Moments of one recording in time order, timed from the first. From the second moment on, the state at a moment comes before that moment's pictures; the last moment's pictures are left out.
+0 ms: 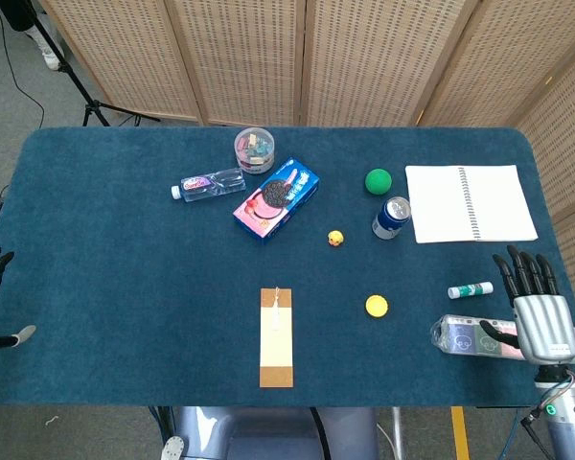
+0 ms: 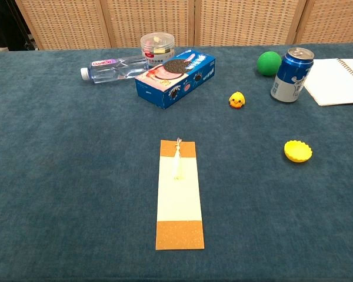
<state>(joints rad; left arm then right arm) -0.13 -0.94 -0.07 -1.88 1.30 1.40 0.09 0.22 -1.19 -0.02 -1.53 -1.44 1.59 -0.11</state>
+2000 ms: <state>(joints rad) -0.17 -0.97 -0.11 -1.85 1.14 1.32 0.16 0.99 -1.67 0.27 -1.01 -0.97 0.70 -0.39</state>
